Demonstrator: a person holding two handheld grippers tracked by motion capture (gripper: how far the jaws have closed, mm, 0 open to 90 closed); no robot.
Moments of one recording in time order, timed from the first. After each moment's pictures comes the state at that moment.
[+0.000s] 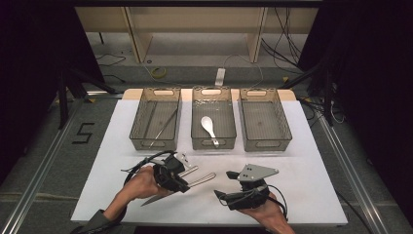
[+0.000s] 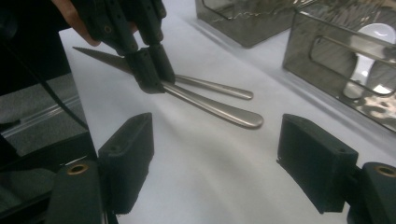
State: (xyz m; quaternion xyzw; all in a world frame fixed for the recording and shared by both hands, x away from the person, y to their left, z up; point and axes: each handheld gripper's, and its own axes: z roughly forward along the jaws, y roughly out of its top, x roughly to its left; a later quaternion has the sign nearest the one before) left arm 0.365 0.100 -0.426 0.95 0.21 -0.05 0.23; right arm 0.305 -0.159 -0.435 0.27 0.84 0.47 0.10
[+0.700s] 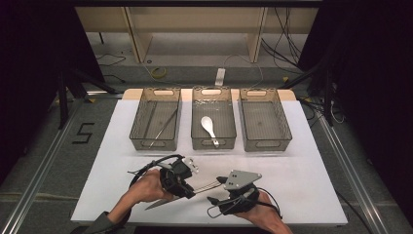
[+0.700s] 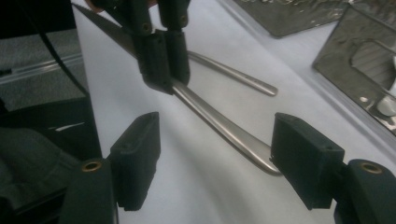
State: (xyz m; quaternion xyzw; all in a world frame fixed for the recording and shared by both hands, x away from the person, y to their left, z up) left arm 0.355 0.082 -0.426 0.95 0.19 -0.07 0.23; right arm 0.301 -0.137 -0.443 0.19 0.88 0.42 0.11
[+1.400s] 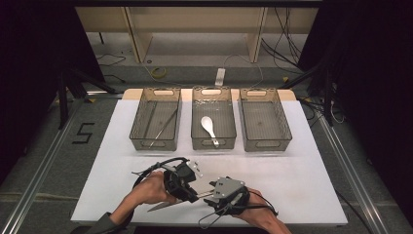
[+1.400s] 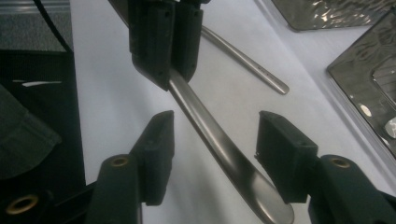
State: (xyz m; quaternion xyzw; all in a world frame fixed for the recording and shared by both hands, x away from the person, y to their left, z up) left arm 0.349 0.072 -0.426 0.96 0.16 -0.09 0.23; right arm 0.300 -0.116 -0.456 0.12 0.91 0.36 0.17
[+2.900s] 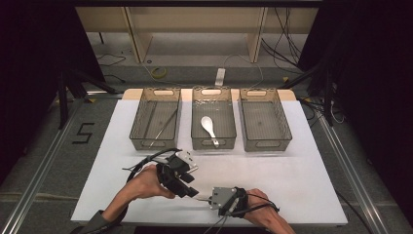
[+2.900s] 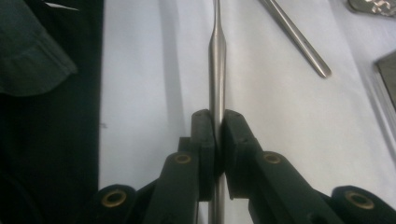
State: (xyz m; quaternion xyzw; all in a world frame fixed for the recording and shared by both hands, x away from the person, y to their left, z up) left arm 0.357 0.090 -0.398 0.94 0.19 -0.04 0.29; right arm 0.299 -0.117 -0.464 0.02 0.95 0.28 0.15
